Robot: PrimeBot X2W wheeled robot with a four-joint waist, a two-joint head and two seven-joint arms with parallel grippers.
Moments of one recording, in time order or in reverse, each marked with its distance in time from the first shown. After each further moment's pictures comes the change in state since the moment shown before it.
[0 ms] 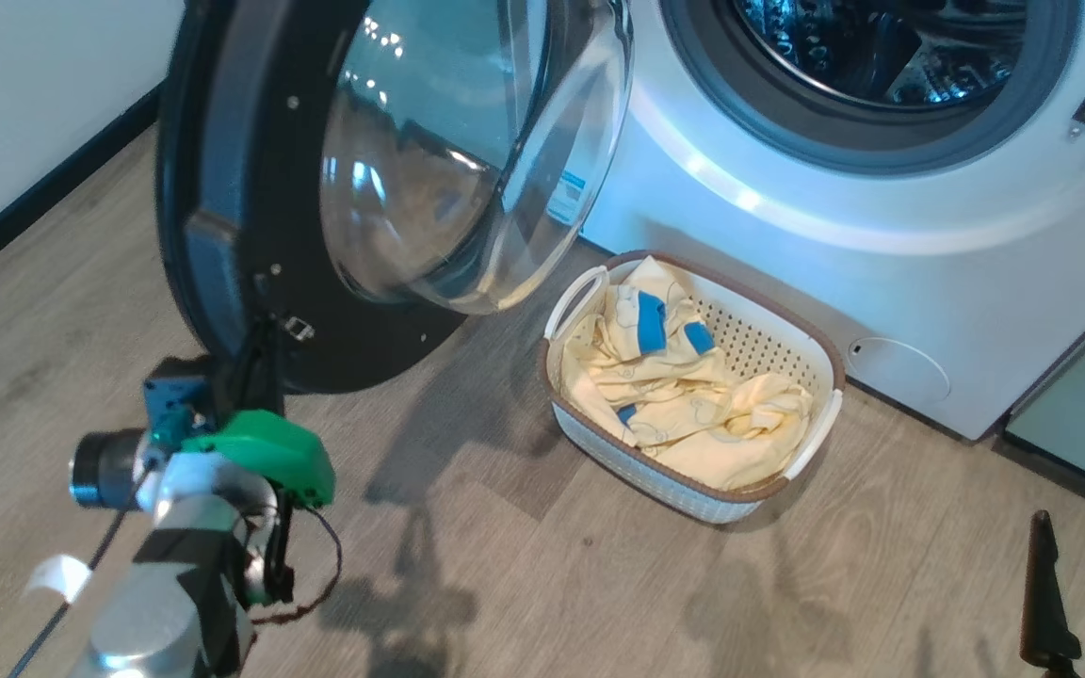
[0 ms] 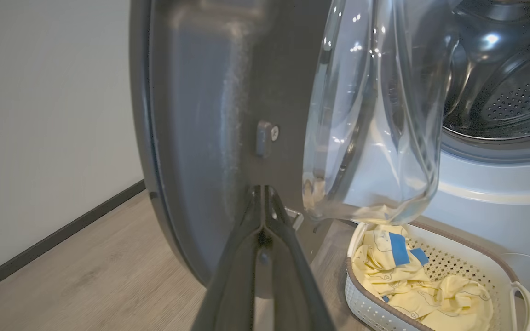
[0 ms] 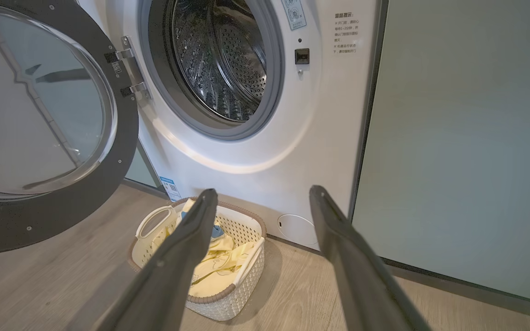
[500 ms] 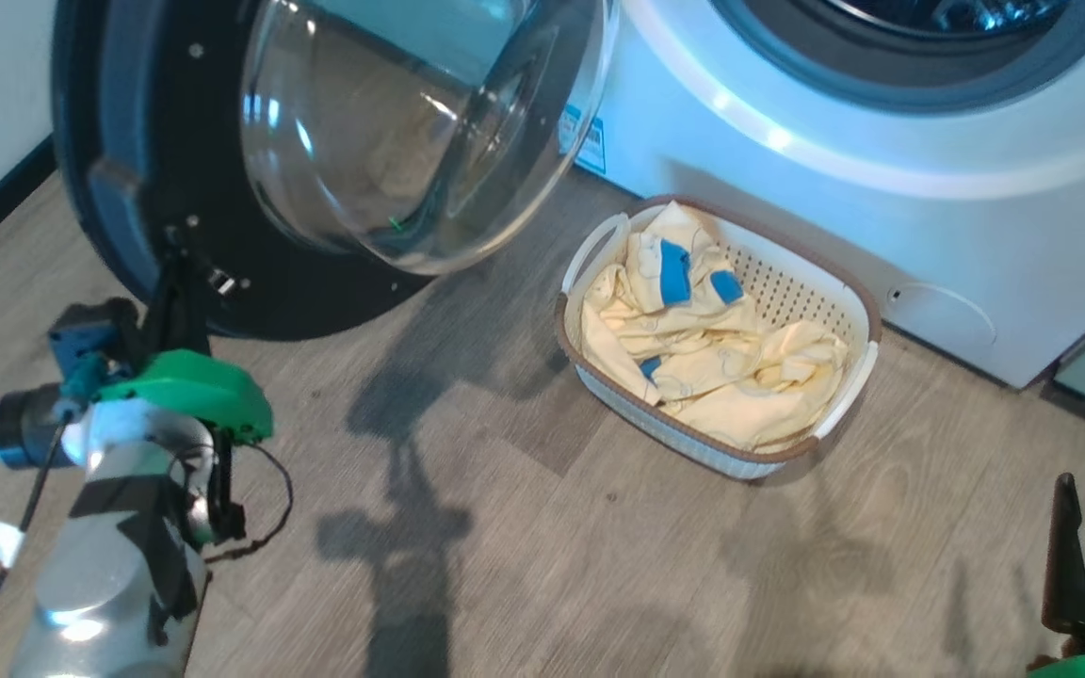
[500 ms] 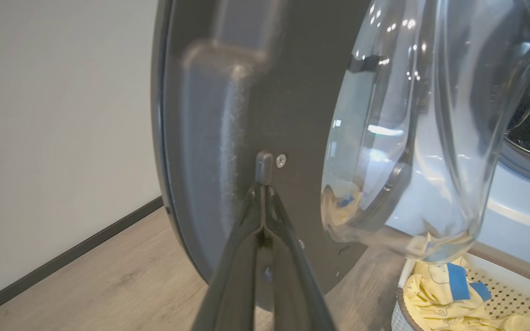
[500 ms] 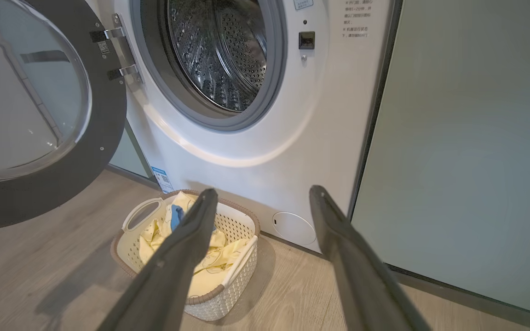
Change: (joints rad) left arm -0.081 0.005 0.145 0.049 0.018 -0.016 -0.020; right arm -0.045 0.000 -0.036 -0.031 -0.079 0.000 0.000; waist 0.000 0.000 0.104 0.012
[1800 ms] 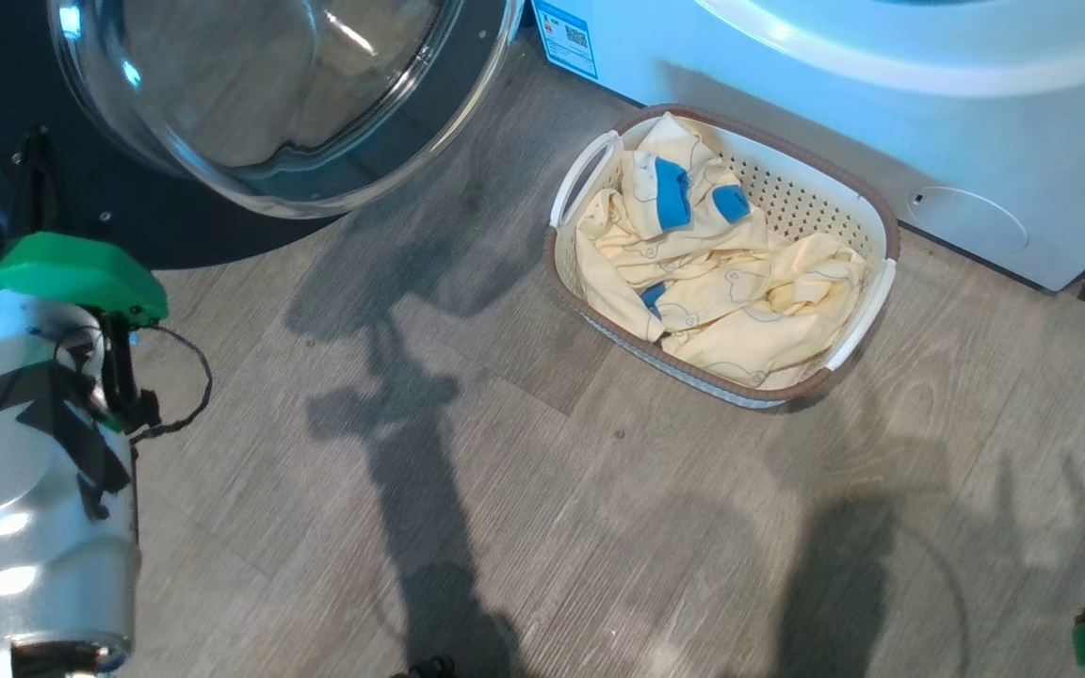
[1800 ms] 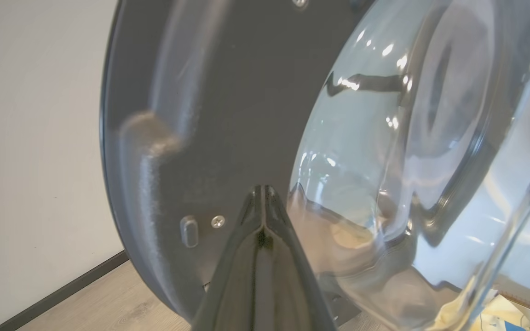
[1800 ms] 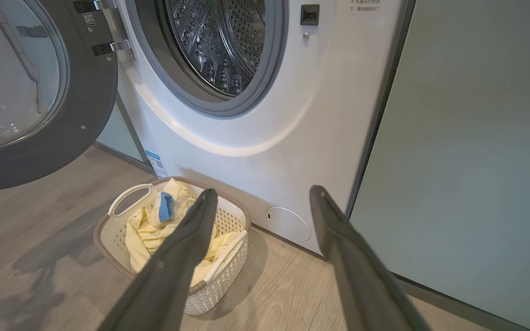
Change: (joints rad) left arm -0.233 -0.052 0.373 0.161 0.209 -0.193 -0.005; right arm -0.059 -0.063 -0.034 -0.096 -0.047 0.000 0.046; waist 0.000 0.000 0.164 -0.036
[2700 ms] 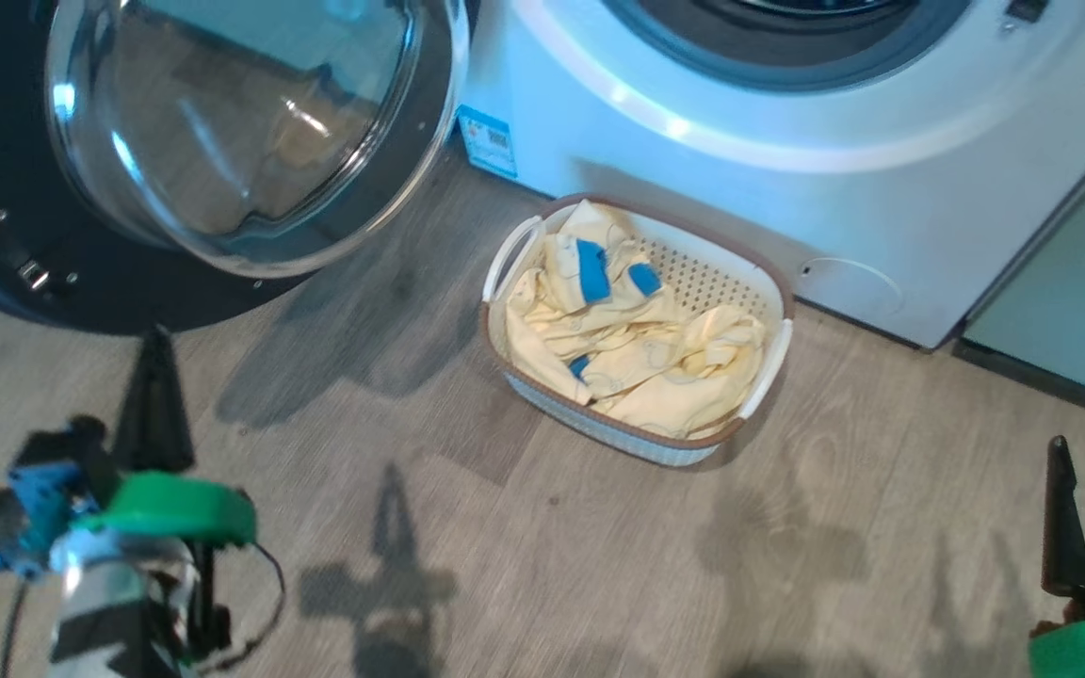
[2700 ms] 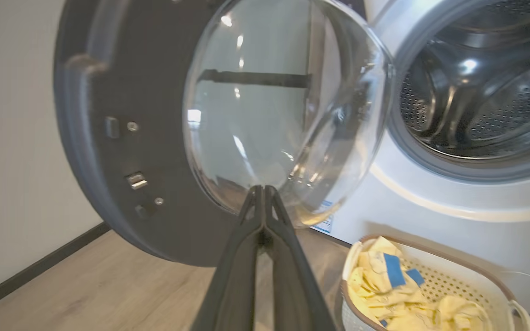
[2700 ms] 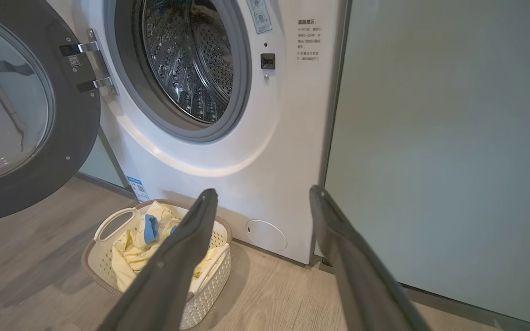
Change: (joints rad) left arm 0.493 -0.138 -0.024 -0.456 0.043 -0.044 0.000; right arm -0.022 0.051 0.017 0.137 0.009 0.000 -0.043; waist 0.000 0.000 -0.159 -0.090
